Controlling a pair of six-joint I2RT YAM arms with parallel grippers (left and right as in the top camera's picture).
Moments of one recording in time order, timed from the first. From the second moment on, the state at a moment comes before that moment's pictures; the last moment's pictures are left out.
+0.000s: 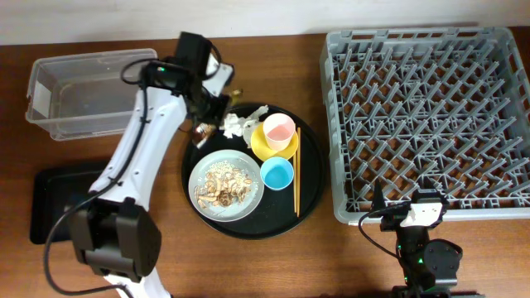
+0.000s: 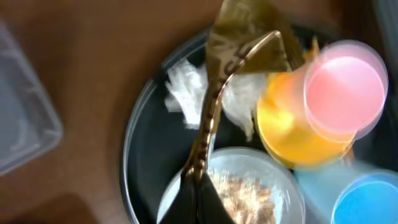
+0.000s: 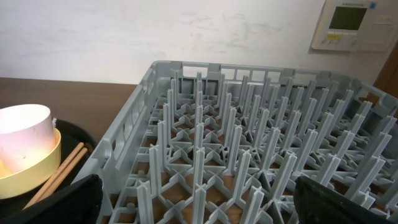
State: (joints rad) left arm -0.23 1.91 1.79 -1.05 0.12 0.08; right arm -0.03 0.01 0.01 -0.07 -0.02 -0.06
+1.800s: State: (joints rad) left arm -0.41 2.01 1.83 -0.94 -0.28 -0.40; right arm -0.03 0.01 0.01 -0.07 -0.02 -0.06
